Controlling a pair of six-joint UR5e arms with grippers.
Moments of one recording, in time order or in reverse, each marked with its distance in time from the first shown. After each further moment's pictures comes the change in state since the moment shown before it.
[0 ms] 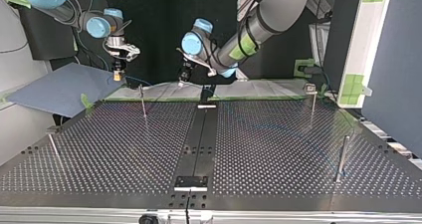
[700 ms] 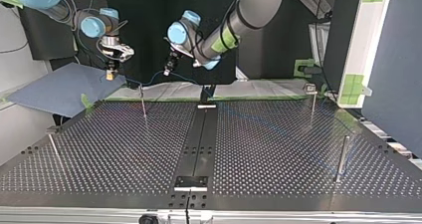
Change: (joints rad) left arm -0.104 -0.115 0.122 -0.012 -0.004 -0.079; right arm -0.044 0.000 0.000 -0.002 0.021 0.011
